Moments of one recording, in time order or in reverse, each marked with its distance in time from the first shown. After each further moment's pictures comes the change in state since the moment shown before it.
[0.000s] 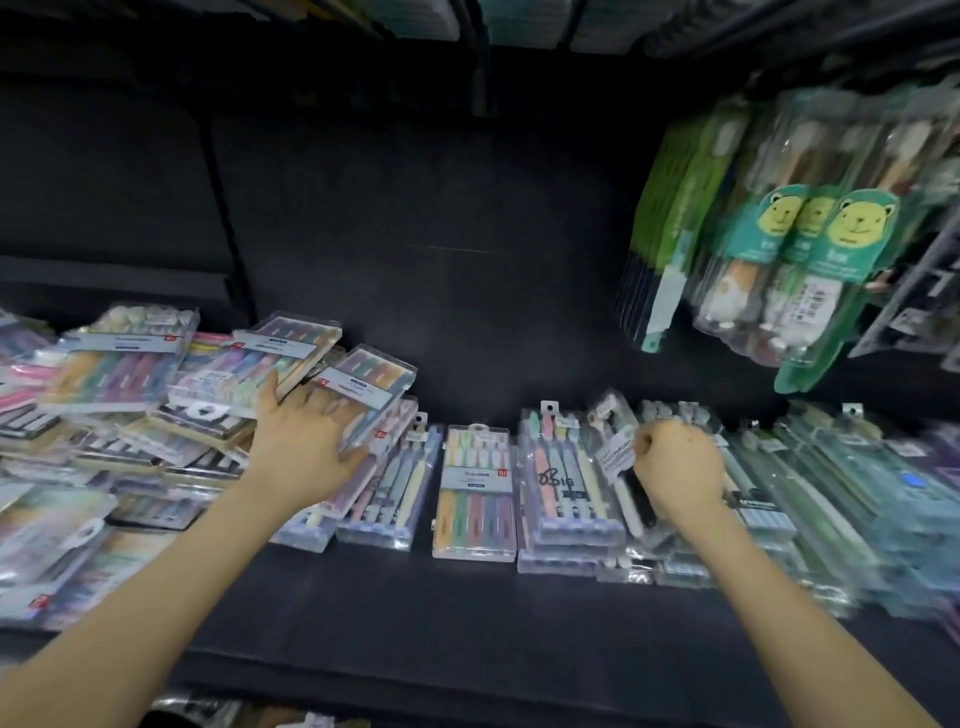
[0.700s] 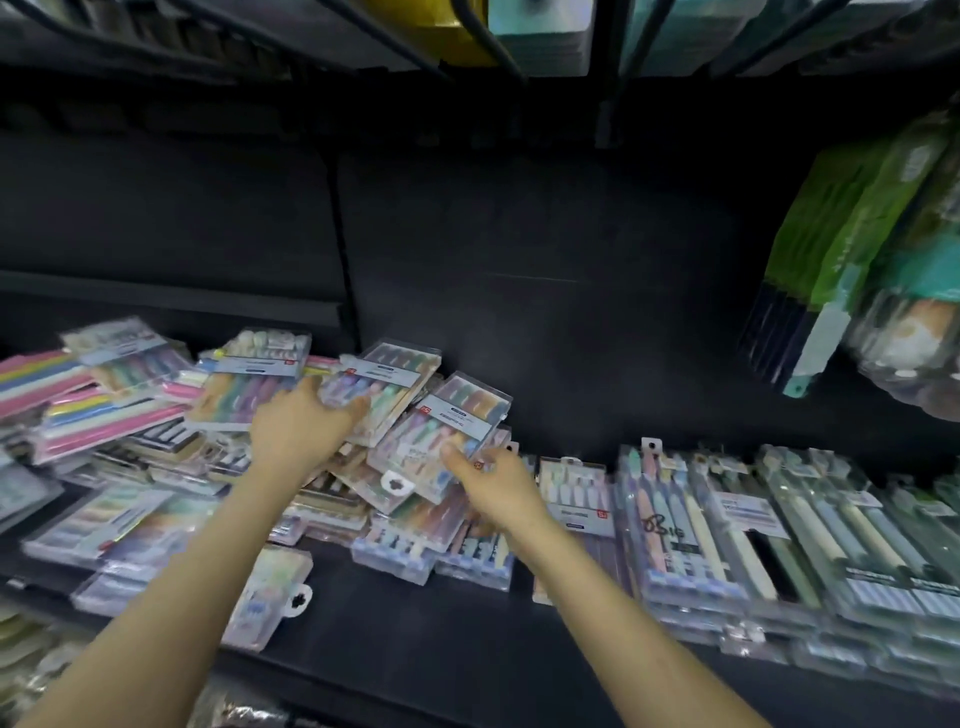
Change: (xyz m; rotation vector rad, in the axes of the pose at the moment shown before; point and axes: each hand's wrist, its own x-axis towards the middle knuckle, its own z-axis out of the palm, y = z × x) left_hand 0.008 -0.089 -0.017 -0.522 -0.006 -0.661; right_hand -0.043 -0.230 0.031 1.029 -0.632 -0.030
